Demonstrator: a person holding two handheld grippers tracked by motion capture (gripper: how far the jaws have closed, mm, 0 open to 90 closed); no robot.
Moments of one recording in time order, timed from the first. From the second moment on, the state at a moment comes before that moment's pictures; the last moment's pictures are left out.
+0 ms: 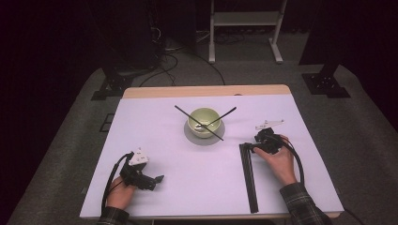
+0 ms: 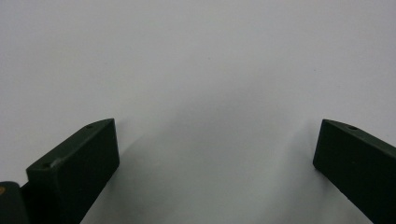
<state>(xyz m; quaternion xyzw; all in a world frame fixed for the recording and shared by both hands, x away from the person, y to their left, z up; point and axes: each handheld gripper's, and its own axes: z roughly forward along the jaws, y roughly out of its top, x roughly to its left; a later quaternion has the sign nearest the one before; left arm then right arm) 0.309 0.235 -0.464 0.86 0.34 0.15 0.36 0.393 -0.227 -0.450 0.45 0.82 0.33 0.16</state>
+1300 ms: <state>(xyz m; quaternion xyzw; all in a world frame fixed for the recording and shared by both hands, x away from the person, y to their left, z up) 0.309 0.235 -0.464 0.86 0.34 0.15 0.36 0.349 -0.248 -0.430 0.45 0.80 0.36 0.17</state>
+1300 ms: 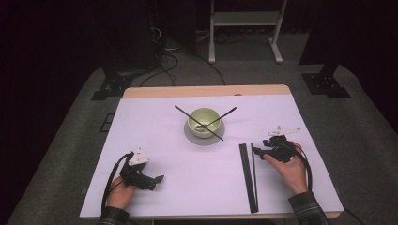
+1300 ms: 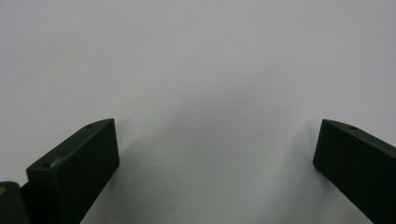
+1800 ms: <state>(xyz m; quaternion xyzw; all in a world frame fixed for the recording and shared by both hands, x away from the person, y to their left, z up) 0.309 0.235 -0.464 0.86 0.34 0.15 0.36 0.297 -0.251 -0.436 0.44 0.81 0.36 0.16</state>
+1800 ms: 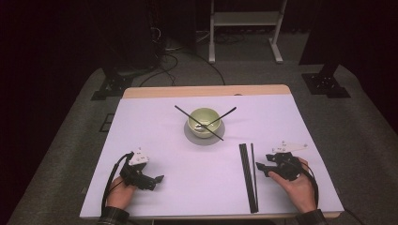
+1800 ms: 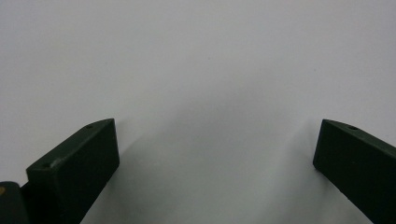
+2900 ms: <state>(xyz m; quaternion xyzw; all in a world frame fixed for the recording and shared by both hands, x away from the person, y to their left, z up) 0.309 0.235 -0.464 0.86 0.34 0.15 0.36 0.242 -0.233 -0.453 0.41 0.84 0.33 0.15</state>
